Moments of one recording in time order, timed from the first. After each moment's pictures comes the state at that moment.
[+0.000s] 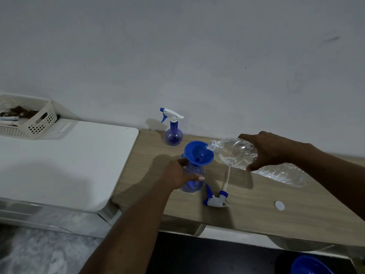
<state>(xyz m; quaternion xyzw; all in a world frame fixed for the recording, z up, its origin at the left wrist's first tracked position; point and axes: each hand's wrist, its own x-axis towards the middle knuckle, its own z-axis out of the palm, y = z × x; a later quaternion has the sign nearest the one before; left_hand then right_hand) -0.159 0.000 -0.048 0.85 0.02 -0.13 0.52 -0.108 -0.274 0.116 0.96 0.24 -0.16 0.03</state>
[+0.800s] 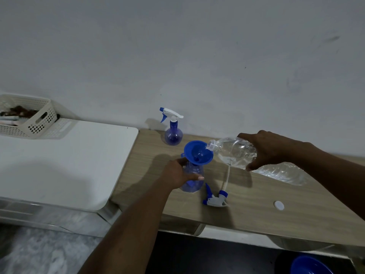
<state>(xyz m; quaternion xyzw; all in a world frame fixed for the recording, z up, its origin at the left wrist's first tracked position) -0.156 0.001 -0.057 0.85 0.01 -0.12 0.52 -0.107 -0.276 0.113 0.96 0.25 -0.16 0.04</state>
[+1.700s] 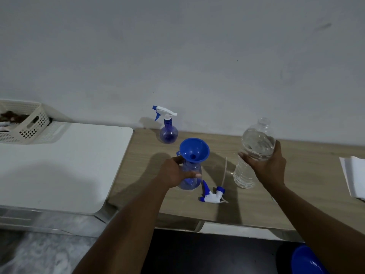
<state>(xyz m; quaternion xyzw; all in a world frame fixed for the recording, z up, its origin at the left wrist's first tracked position) -0.155 -0.004 -0.053 0.84 0.02 -0.13 0.52 -0.154 -0.299 -0.002 0.87 -0.05 0.21 -0.45</state>
